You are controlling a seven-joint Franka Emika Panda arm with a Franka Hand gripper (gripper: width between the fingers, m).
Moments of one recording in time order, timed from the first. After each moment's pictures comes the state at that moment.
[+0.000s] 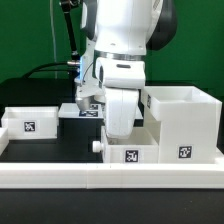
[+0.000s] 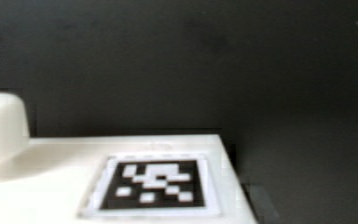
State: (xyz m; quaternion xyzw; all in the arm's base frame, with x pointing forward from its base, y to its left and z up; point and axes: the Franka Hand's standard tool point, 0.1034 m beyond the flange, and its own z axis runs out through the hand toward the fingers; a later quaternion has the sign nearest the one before) arm 0.538 -0.013 0.011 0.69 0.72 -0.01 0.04
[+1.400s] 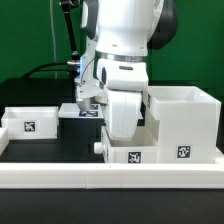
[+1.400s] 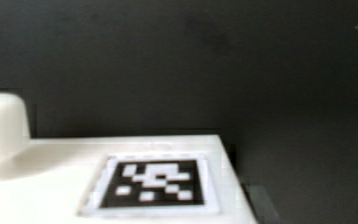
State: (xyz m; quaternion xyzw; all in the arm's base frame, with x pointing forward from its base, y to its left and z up) arm 0.537 -0.010 0.010 0.69 0.73 -0.02 0.03
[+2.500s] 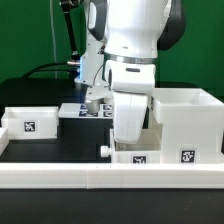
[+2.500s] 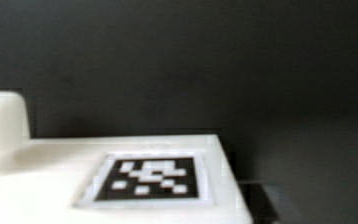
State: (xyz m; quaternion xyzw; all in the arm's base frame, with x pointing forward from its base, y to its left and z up) arm 0.547 0.005 0.009 0.72 0.70 -0.02 0.03
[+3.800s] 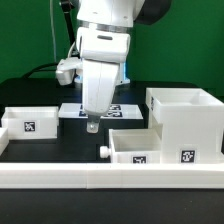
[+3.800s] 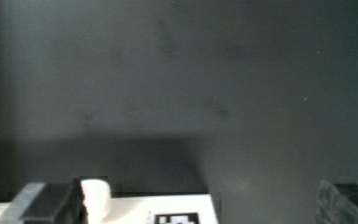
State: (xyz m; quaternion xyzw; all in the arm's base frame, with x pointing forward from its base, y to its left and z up) arm 0.550 -0.046 0.056 0.71 0.70 -0.05 0.03
